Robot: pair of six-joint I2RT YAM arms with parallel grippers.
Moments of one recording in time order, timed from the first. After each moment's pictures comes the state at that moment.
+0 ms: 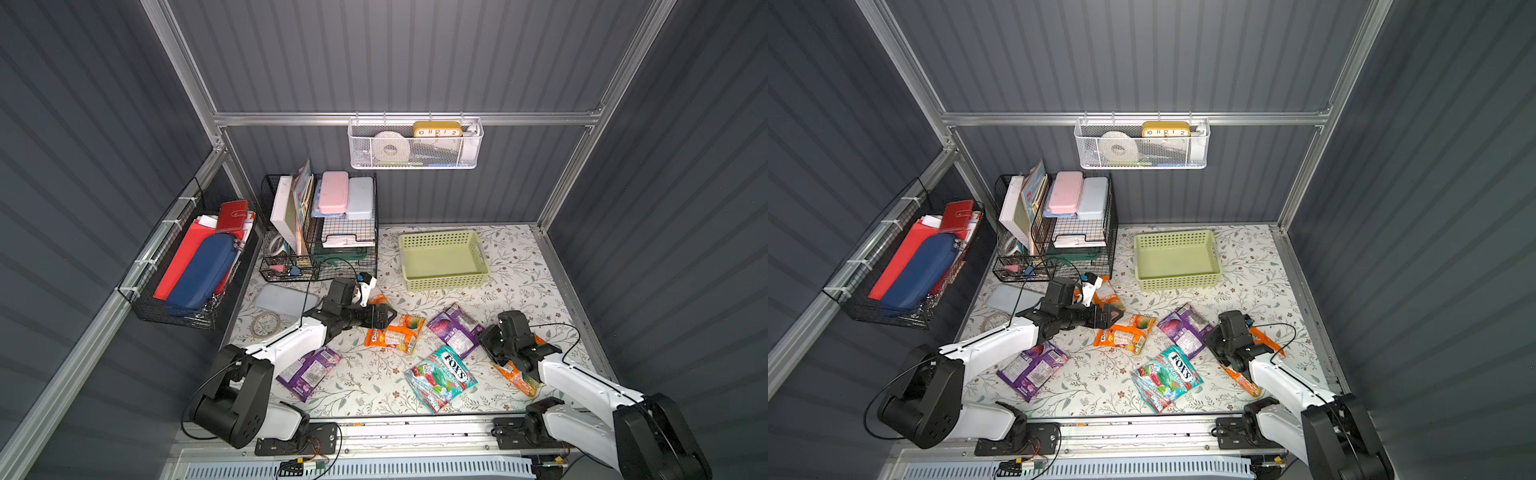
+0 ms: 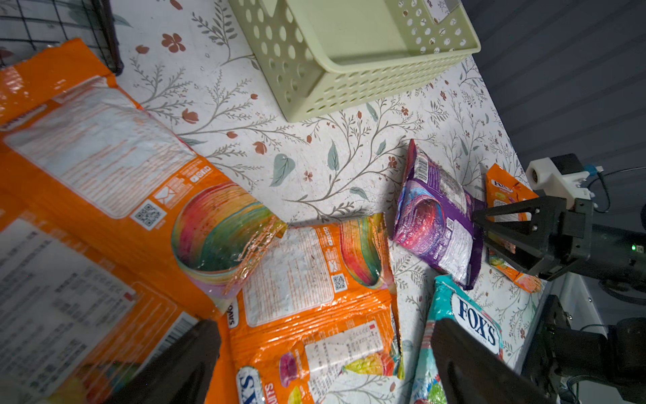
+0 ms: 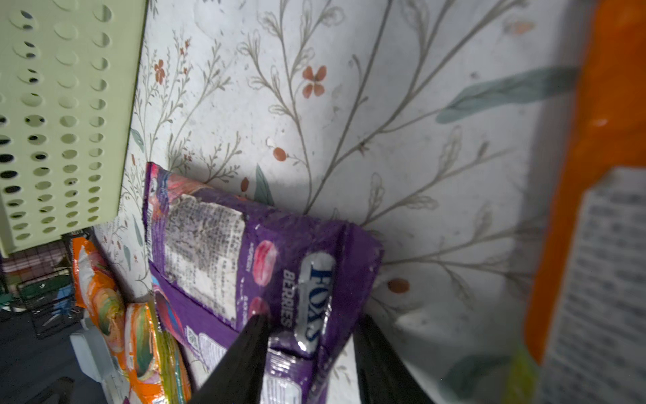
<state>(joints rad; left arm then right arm) -0.46 1.40 0.71 -0.06 0.46 -0.27 0.29 1.10 0.32 -0.14 -0.07 1.17</state>
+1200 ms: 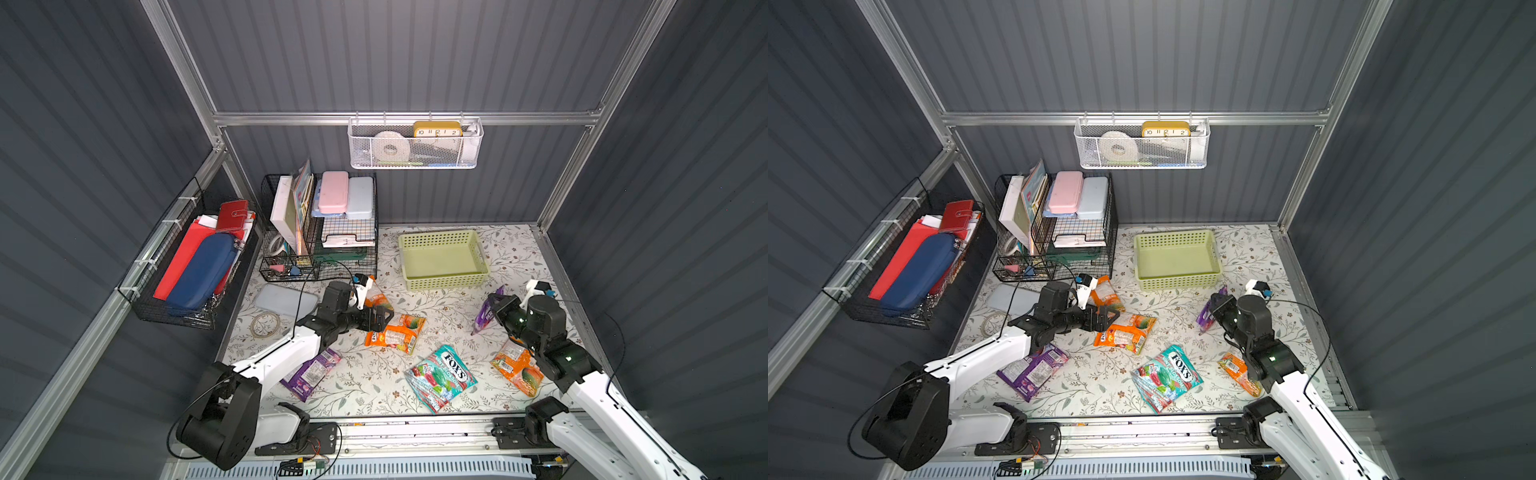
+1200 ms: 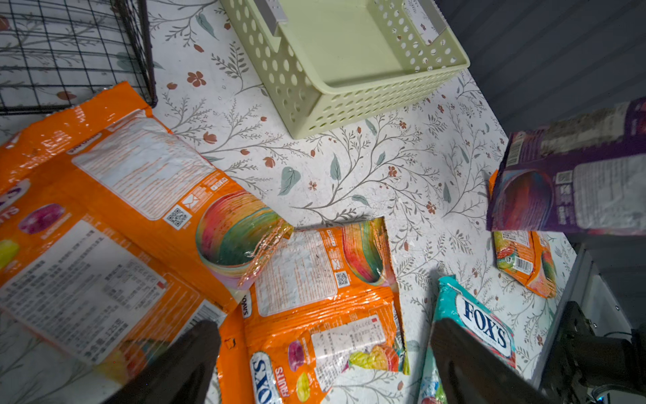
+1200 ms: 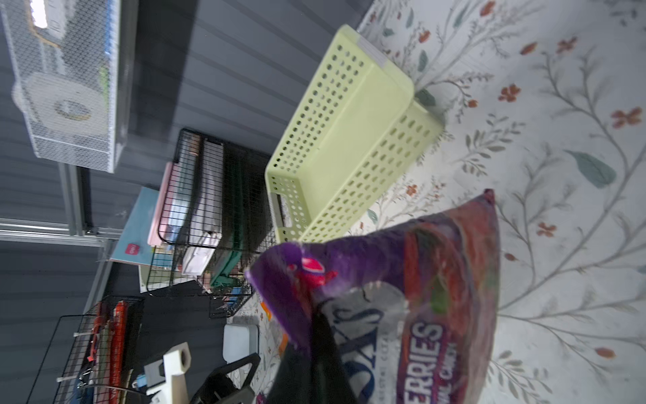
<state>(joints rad) -0.47 1.31 0.65 -0.02 0.41 -0.25 0.34 0.76 0.61 -0.23 0.05 1.11</state>
